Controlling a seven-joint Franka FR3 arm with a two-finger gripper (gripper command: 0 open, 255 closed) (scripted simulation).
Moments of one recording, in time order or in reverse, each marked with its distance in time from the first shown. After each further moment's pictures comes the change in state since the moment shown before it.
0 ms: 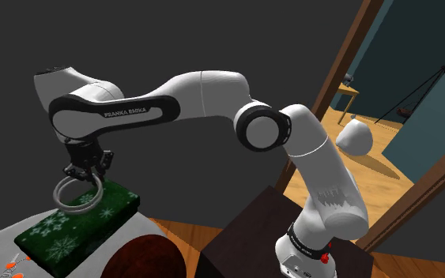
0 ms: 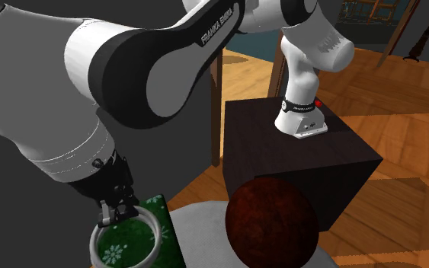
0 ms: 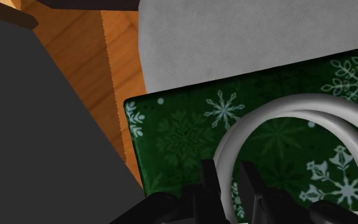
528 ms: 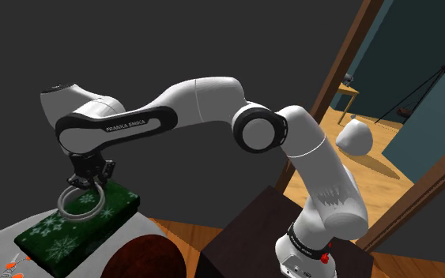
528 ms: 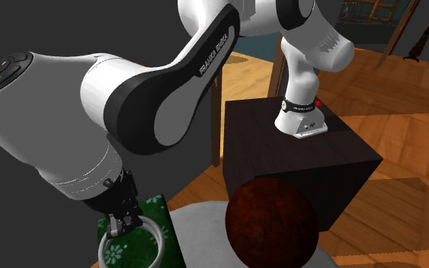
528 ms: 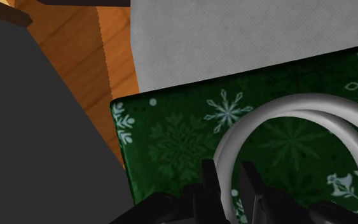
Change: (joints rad) arm -0.009 0.028 -0.007 -0.062 -0.009 0.086 0.005
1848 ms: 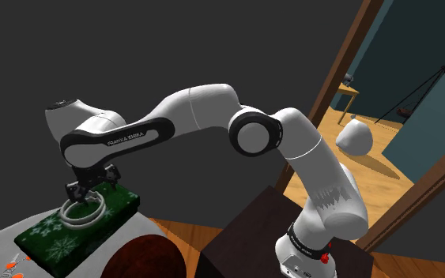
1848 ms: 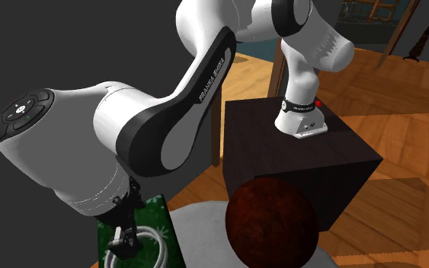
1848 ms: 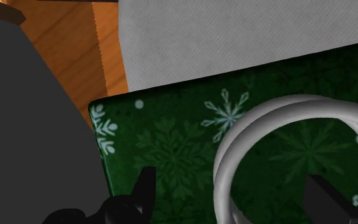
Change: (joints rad) arm 0.001 0.044 -0.009 -0.030 -0.012 0.074 0.007
